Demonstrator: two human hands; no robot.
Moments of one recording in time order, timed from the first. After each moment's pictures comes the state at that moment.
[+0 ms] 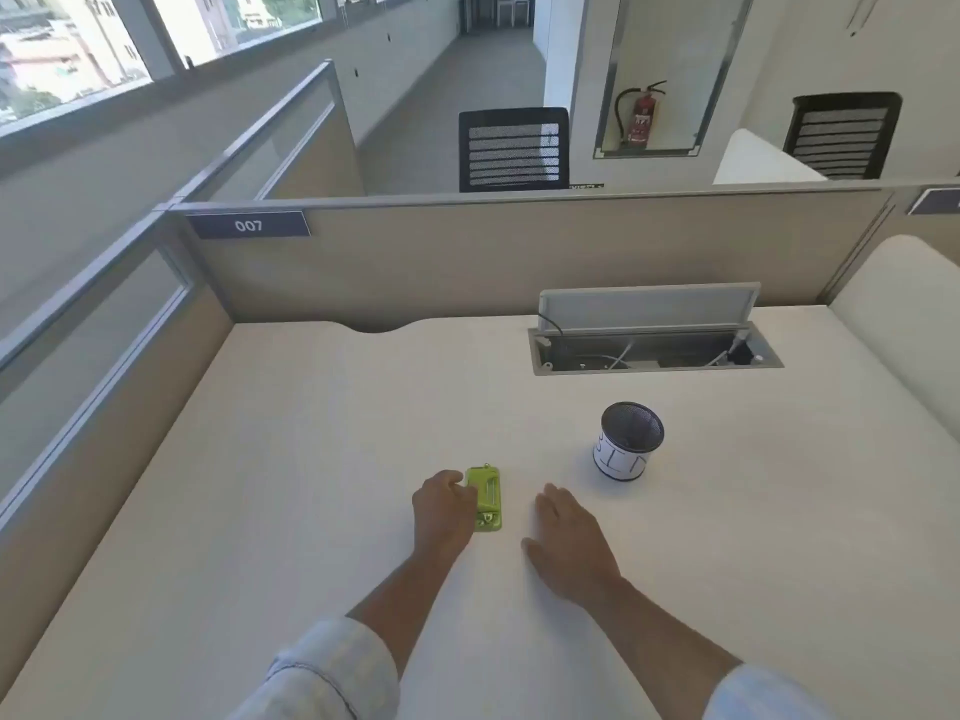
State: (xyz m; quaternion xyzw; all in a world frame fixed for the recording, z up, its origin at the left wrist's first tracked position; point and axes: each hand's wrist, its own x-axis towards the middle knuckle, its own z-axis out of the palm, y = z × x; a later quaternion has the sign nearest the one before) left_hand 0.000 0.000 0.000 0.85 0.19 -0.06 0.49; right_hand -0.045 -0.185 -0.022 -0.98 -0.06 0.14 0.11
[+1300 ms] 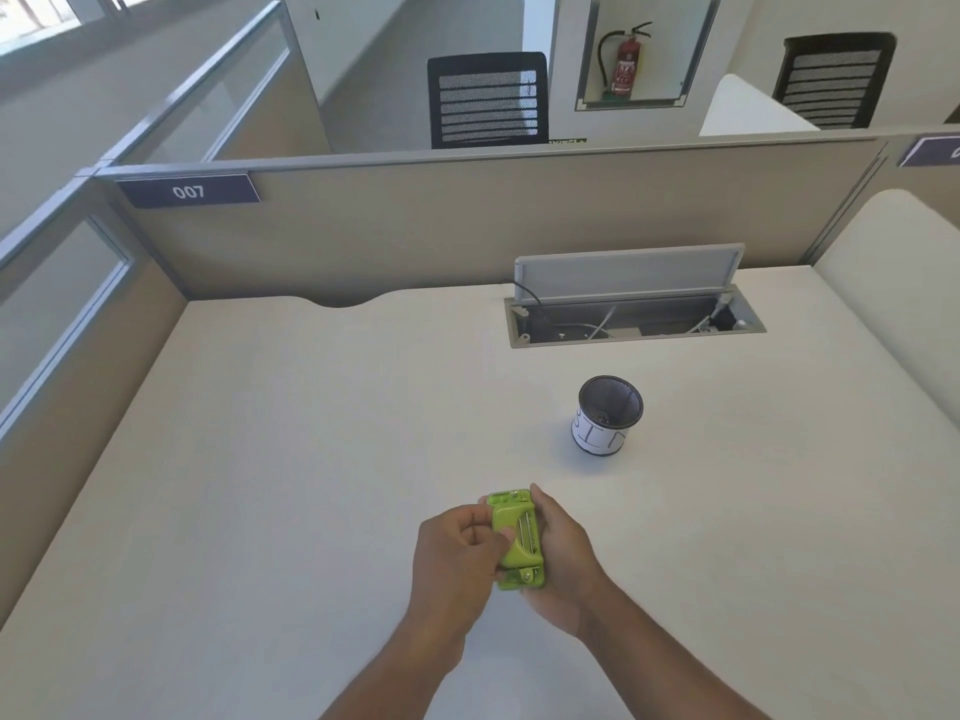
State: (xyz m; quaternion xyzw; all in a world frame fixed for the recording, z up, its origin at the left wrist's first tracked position) left_hand -0.094 -0.037 0.078 0.71 0.19 -0.17 0.65; right_hand -0.075 -0.172 0.011 -0.34 0.23 0.27 0.87
